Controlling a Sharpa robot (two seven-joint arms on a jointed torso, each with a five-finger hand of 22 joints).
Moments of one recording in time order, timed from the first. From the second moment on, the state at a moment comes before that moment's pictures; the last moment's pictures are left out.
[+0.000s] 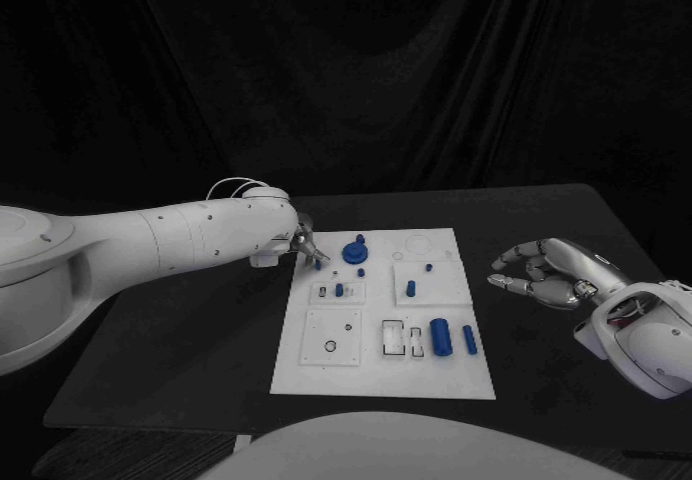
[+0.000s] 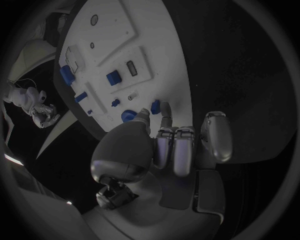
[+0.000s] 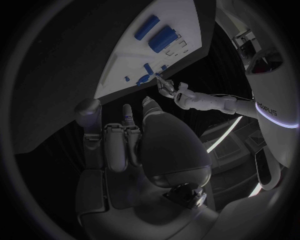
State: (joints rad) left arm 1.20 -0.62 -0.22 1.06 -1.12 0.19 -0.48; left_hand 1.10 0.10 -0.08 0.20 0.16 1.02 0.04 0.24 1.16 1.47 -0.03 1.57 1.31 1.47 -0.07 1.57 1.31 0.06 1.38 0.05 1.30 1.31; right arm 1.18 -1.04 -0.25 1.67 -1.28 -0.51 -0.01; right_hand 1.37 0.05 -0.04 0.29 0.32 0.82 0.10 0.32 0.28 1.46 0.01 1.47 1.31 1.46 -0.05 1.47 1.31 0.12 1.35 0.06 0.86 1.31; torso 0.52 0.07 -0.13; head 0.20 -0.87
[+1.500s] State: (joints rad) left arm 1.20 -0.66 -0.22 1.12 -1.12 0.13 -0.45; left_hand 1.04 -0.06 0.49 0.02 0.45 1.05 0.03 0.22 1.17 1.47 -0.04 1.57 1.31 1.47 -0.07 1.57 1.31 0.06 1.39 0.04 1.28 1.31; right arm 1.17 -1.04 -0.25 1.67 -1.28 -0.49 -0.02; right_hand 1.42 0.05 -0.01 0.27 0.41 0.82 0.10 0.32 0.26 1.46 0.01 1.46 1.43 1.46 -0.05 1.46 1.31 0.12 1.35 0.06 0.84 1.31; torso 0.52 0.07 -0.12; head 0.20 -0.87
